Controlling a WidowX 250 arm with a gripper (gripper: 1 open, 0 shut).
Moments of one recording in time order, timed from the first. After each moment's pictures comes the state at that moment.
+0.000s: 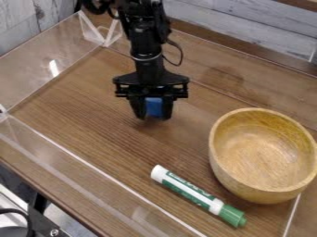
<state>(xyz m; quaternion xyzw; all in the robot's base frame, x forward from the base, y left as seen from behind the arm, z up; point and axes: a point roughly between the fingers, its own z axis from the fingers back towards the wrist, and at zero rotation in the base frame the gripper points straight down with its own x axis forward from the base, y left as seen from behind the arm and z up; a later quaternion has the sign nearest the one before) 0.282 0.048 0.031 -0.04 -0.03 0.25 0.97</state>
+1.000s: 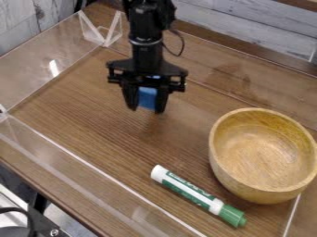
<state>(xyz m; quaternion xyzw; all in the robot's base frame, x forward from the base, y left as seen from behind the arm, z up) 0.273 0.030 0.067 0.00 -0.03 0.18 0.98</state>
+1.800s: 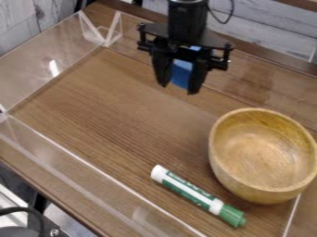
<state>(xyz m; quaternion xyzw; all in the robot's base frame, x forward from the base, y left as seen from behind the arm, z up) 0.266 -0.028 0.133 0.00 -0.04 0.07 1.00</state>
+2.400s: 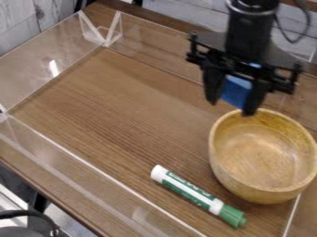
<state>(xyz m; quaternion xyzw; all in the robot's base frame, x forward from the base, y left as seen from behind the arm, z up) 0.243 -0.104 0.142 -0.01 -0.06 0.02 1.00</state>
